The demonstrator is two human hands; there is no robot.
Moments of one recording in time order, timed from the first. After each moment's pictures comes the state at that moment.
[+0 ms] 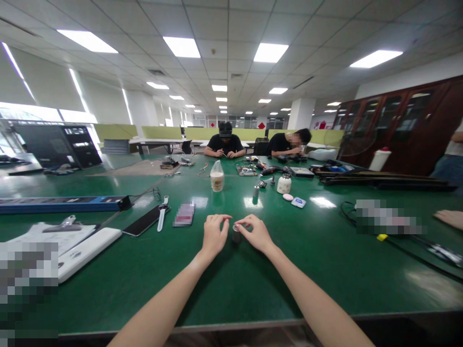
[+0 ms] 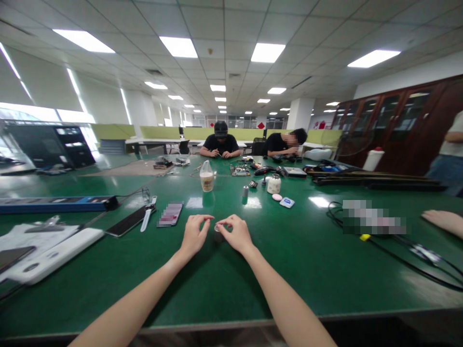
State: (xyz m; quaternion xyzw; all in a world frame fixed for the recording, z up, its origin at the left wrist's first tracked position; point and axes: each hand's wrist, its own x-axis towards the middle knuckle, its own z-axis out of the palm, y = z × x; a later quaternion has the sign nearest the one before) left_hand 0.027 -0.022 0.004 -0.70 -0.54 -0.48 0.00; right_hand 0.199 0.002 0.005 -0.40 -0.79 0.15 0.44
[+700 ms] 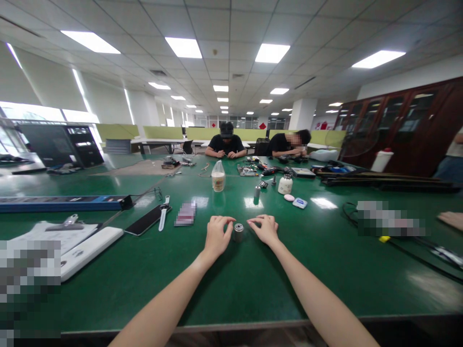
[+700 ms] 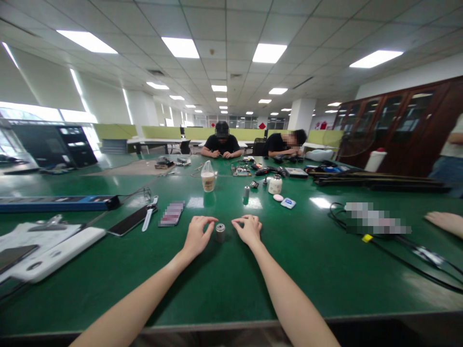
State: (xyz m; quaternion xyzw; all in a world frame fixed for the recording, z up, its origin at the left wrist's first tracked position) left_hand 0.030 -0.024 0.002 -0.72 -0.53 -0.46 0.00; right_hand 0.226 0.044 -0.026 -0.56 -0.72 0.08 0.40
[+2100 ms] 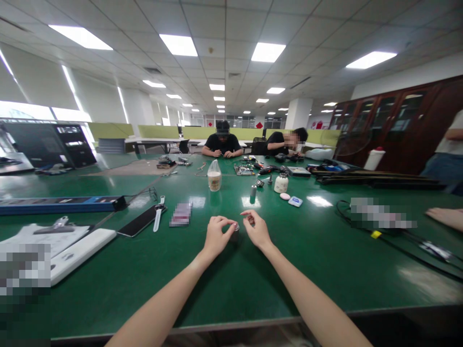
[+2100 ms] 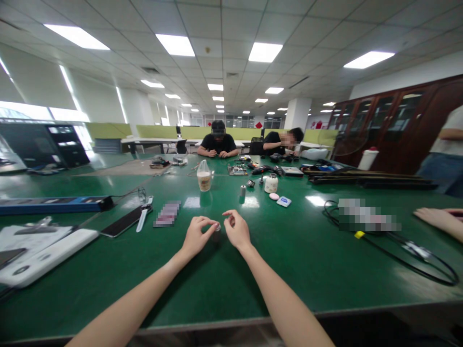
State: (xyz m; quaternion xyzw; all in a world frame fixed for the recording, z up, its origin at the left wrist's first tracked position) left_hand 0.040 -0.022 0.001 -0.73 -0.50 -0.48 -0.03; right_hand 0.203 0.010 0.001 -0.44 -0.70 0.22 0.52
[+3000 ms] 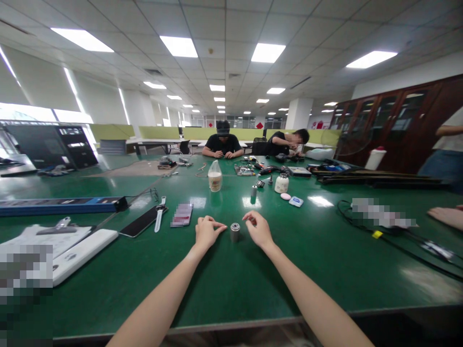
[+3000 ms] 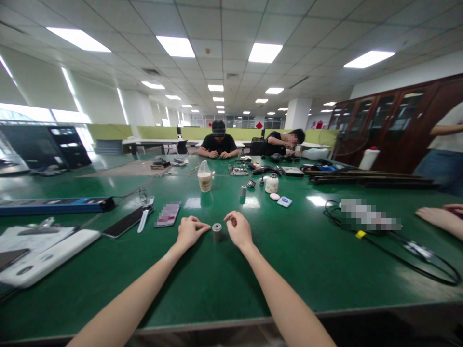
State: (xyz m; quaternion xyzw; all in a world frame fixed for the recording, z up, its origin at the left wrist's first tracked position) left_hand -0.001 0.007 -0.020 -0.68 -0.66 -0.33 -0.02; right_hand 0.207 0.013 0.002 -0.44 -0.72 0.18 0.51
